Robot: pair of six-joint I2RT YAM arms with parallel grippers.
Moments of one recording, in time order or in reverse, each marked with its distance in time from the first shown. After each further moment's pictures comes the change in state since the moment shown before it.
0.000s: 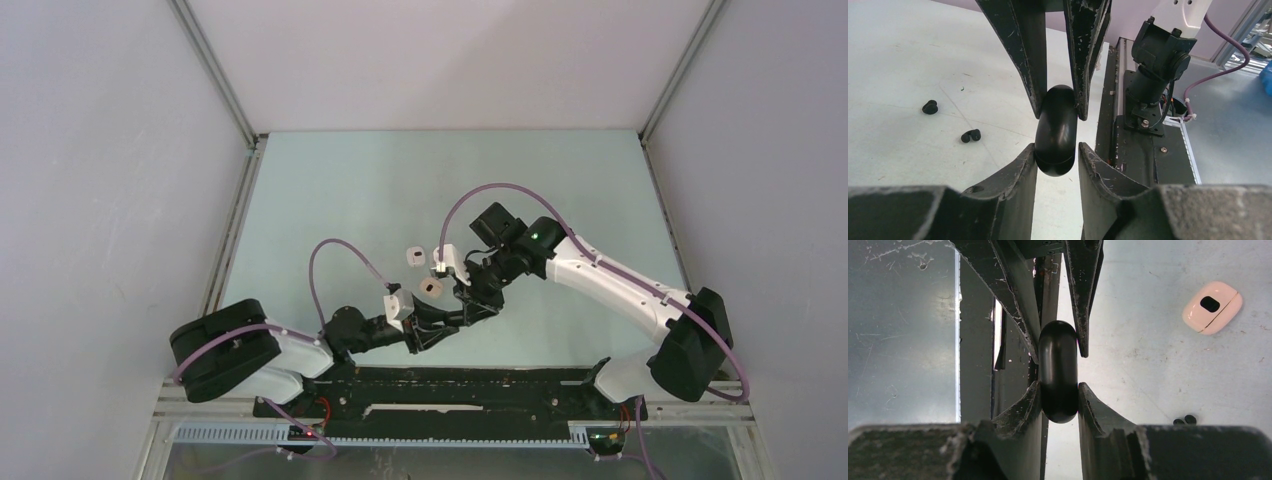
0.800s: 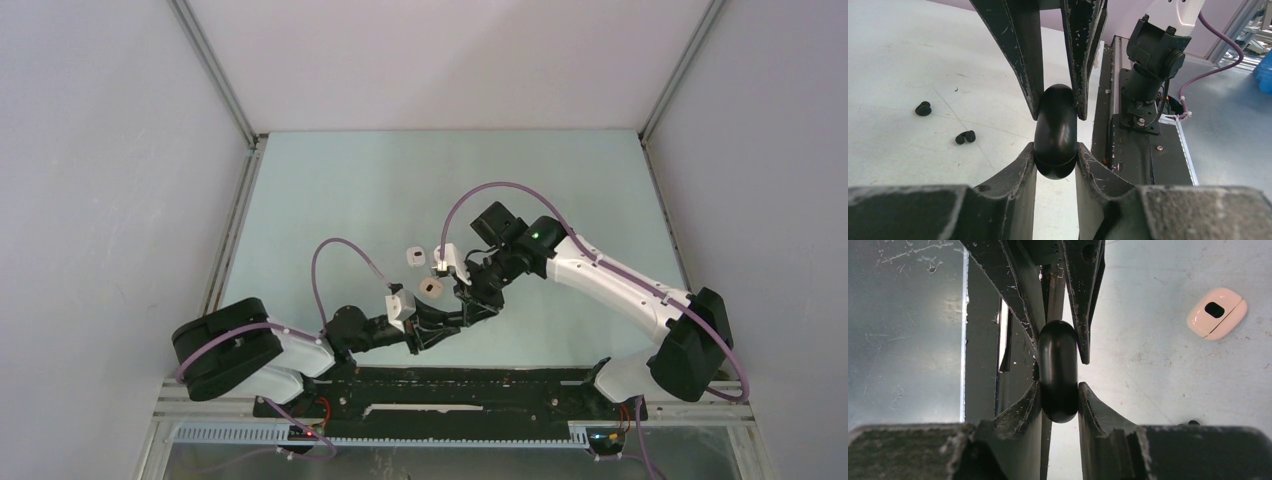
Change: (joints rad) left arm -0.001 0.013 0.011 0.000 0.018 -0.001; right arm -0.005 0.000 0.002 -0.003 -0.033 -0.001
